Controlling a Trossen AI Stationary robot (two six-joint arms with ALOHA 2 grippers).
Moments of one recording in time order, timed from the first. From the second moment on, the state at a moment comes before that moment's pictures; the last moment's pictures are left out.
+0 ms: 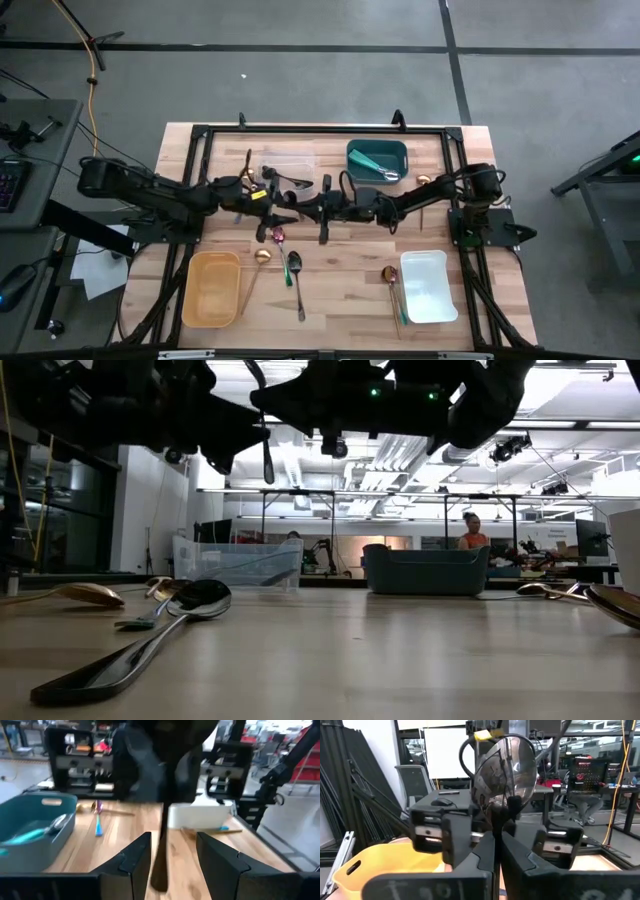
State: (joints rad) left arm 0.05 1.26 0.34 0.86 0.21 -0.08; right arm 0.06 1.89 0.96 1.07 0.08 0.00
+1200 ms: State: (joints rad) left arm 0.10 1.27 0.34 0.79 0.04 -0.06; right arm 0.06 1.89 0.97 0.99 0.17 0.00
